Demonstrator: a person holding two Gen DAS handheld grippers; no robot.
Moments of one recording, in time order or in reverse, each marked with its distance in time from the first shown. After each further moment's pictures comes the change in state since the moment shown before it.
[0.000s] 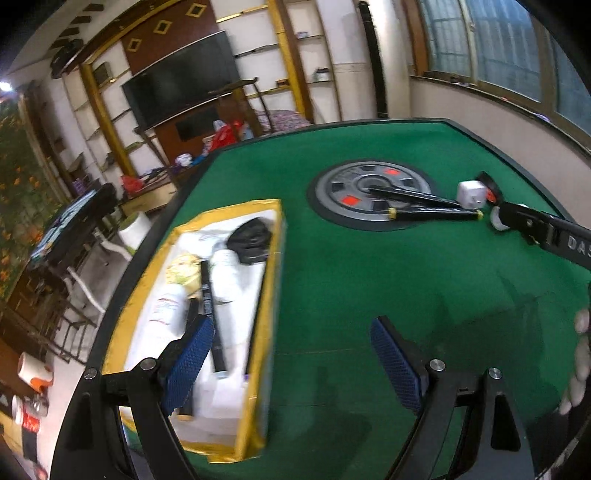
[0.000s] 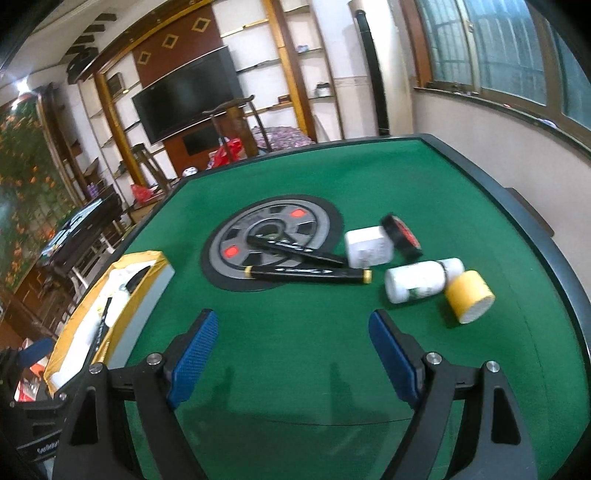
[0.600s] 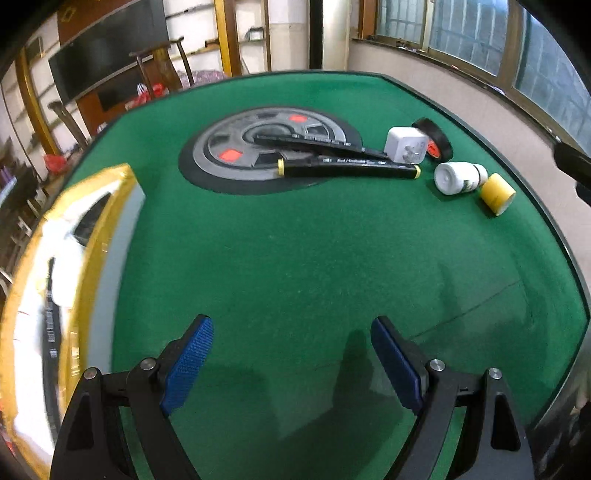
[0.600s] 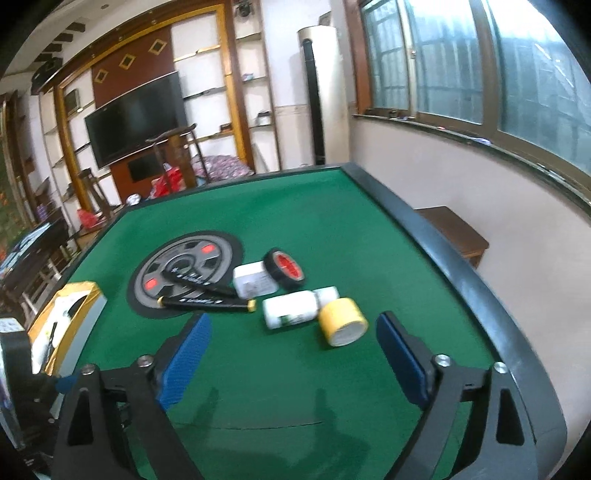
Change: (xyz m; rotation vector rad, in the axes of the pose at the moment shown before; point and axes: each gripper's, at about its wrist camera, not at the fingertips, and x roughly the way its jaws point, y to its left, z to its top) left arm 0.081 -0.074 0.011 0.029 0.182 -0.281; right arm -0.042 -0.065 0.009 0.041 -0.115 -0.241
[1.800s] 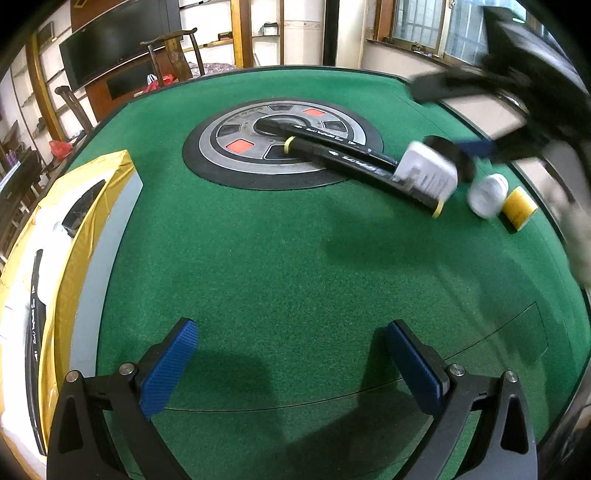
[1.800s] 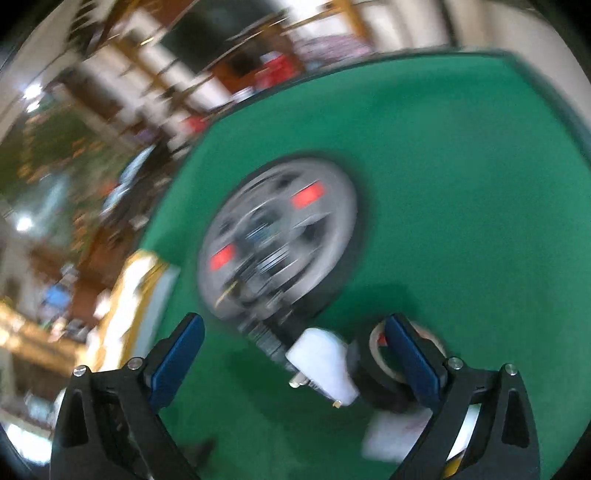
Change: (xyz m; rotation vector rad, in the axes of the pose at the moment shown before) left arm 0.012 0.008 0.002 -0.043 -0.005 0.018; right arm 0.185 0.058 0.058 -0.078 0.609 0.730
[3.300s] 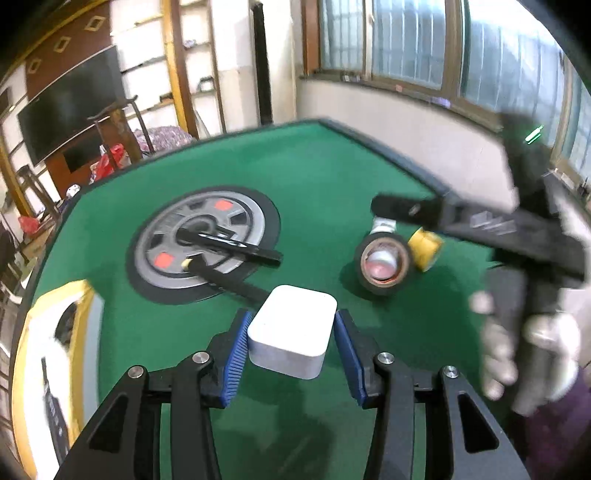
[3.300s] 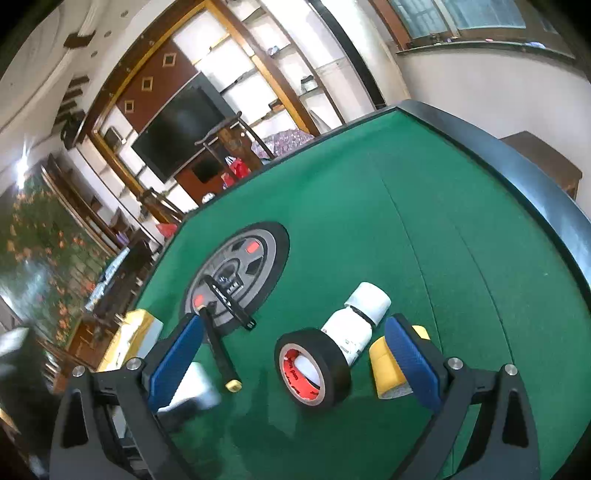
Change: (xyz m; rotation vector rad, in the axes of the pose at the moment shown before) left arm -0.077 -0.065 0.042 0.189 -0.192 -0.122; right arm -0.082 -0.023 -0.102 0.152 -0.519 -0.256
